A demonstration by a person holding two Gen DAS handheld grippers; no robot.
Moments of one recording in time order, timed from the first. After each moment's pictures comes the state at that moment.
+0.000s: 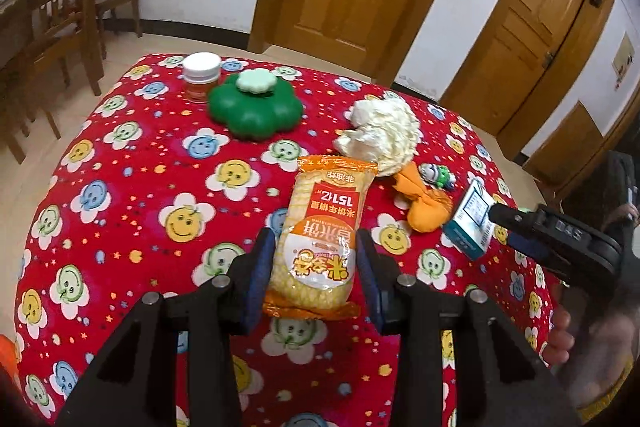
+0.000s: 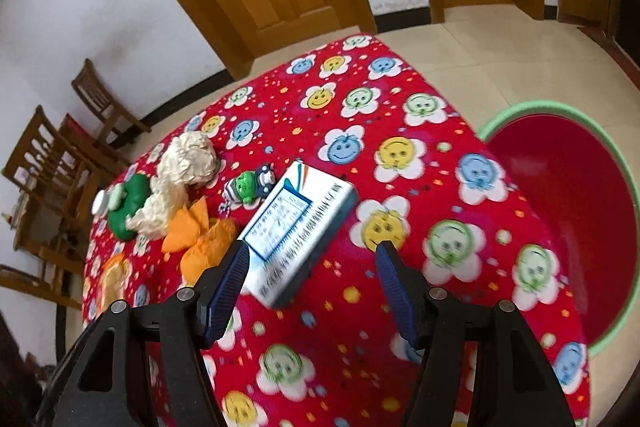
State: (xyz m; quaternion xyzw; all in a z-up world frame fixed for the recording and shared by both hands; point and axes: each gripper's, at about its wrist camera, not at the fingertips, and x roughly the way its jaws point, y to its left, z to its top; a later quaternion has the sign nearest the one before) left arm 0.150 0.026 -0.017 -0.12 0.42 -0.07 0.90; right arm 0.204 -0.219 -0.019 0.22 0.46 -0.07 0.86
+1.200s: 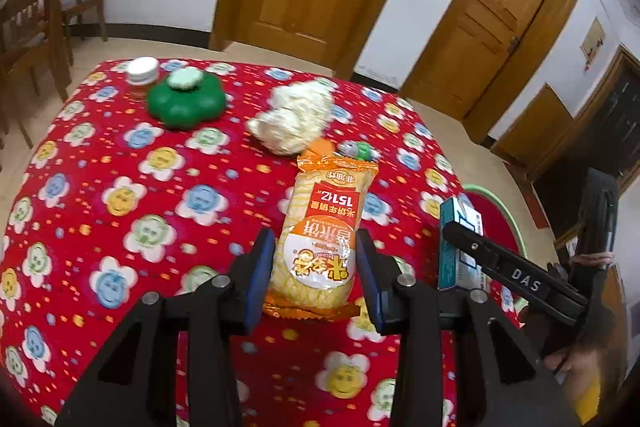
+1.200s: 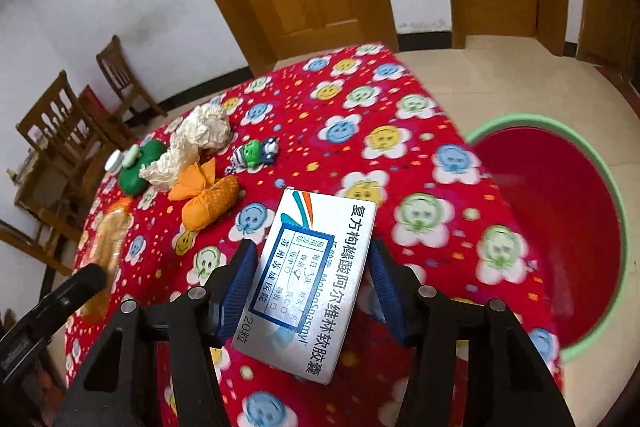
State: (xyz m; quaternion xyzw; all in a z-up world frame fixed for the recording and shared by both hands) left arm 0.119 -0.032 0.005 -0.11 0.43 -0.15 0.89; right arm 0.149 -0.221 -0.012 0.16 0.43 -0.02 0.89
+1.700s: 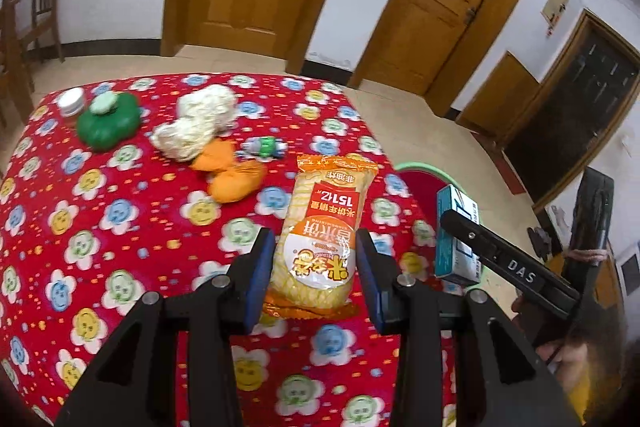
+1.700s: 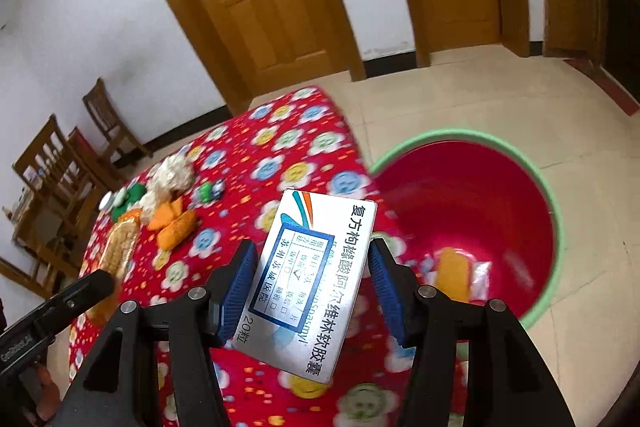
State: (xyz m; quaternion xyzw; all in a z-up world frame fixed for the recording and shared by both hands) left arm 0.110 -0.102 0.034 -0.08 0.43 -0.22 0.87; right arm 0.098 -0.289 0.016 0.19 0.38 -0.08 0.90
